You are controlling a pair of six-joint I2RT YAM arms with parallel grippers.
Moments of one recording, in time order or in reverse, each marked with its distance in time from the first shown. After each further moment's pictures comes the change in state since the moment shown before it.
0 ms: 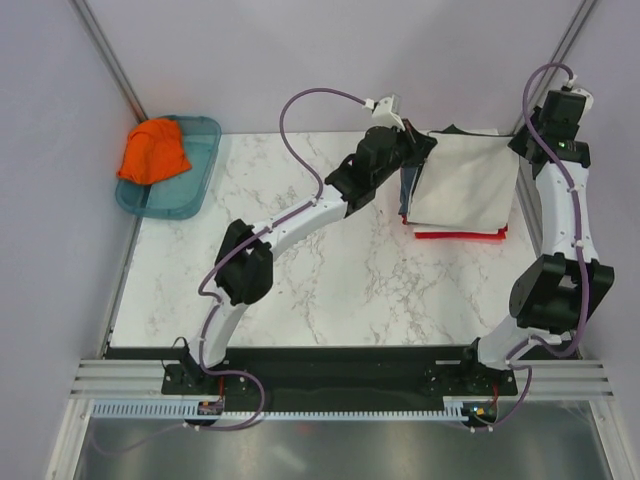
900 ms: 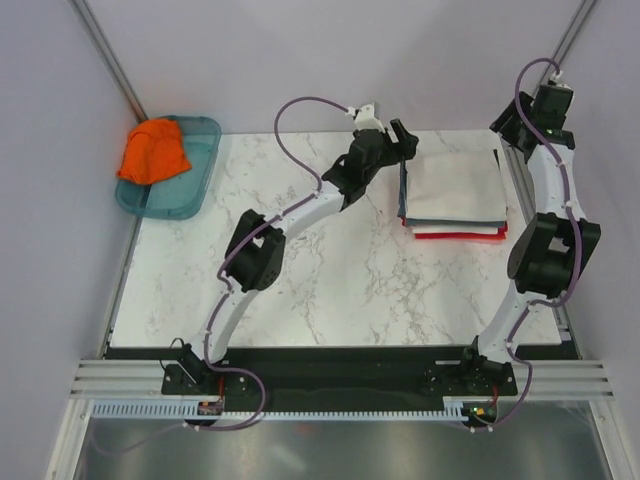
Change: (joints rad) left arm 0.105 0.245 0.120 0.029 -0.093 0.029; right arm -0.016 0.352 0.202 0.146 -0.165 0.041
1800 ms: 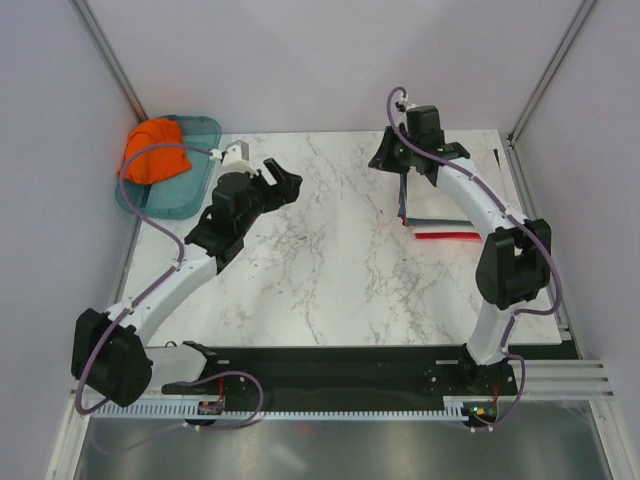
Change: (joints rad) left arm 0.274 -1.195 -1.235 -0.094 0.069 0.059; right arm 0.539 -0.146 -0.239 0.016 -0.228 0.009
